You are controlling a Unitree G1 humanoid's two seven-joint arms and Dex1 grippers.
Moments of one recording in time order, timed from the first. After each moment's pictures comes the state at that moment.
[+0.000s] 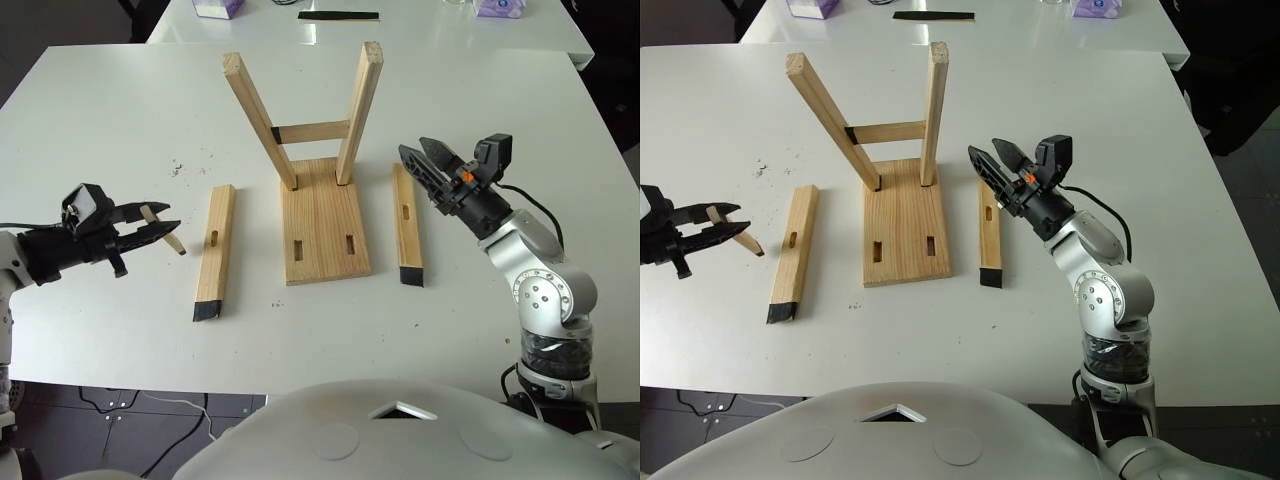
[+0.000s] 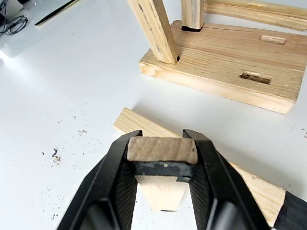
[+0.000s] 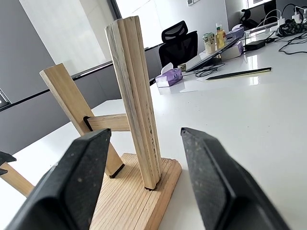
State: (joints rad) left arm 0.21 0.99 0.42 -0.04 -0.45 0.19 -1.21; right arm -0.07 -0.24 -0.07 -0.39 0.66 0.58 0.42
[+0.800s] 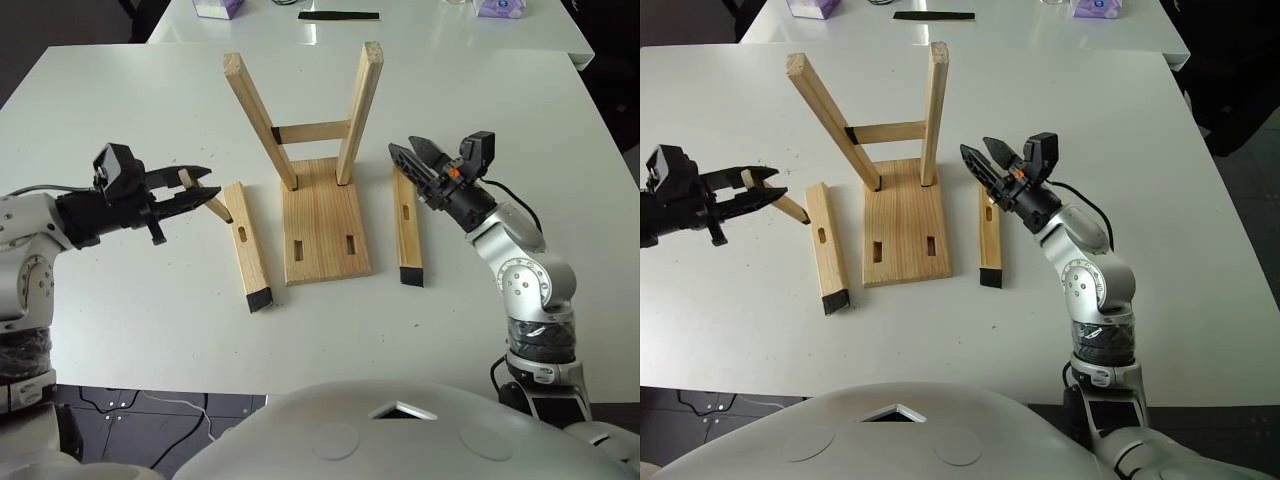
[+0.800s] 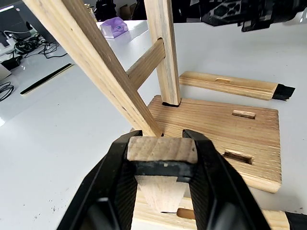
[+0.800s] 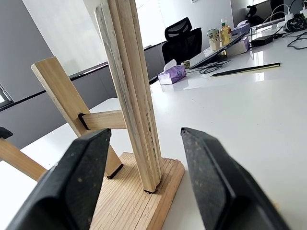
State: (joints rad) left arm -0.07 0.89 0.28 -0.06 -0.54 0.25 -1.22; right arm -0.13 -0.20 -0.01 -0.24 0.60 0.50 0.46
